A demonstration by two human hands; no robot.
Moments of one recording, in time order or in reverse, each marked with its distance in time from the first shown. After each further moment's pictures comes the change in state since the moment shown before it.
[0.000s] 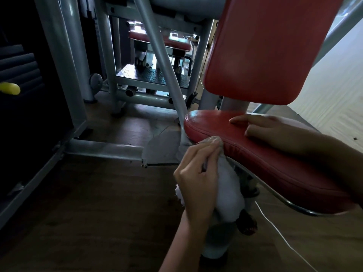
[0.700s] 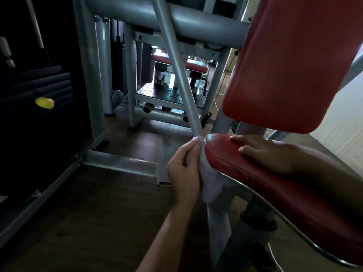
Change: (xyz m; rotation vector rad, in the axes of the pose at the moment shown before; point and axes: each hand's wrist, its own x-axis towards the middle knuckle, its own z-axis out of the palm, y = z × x) left_hand 0.069 -0.041 -0.015 -0.268 0.029 -0.422; right_hand 0.056 -0.009 0.011 -0.144 -0.131 0.014
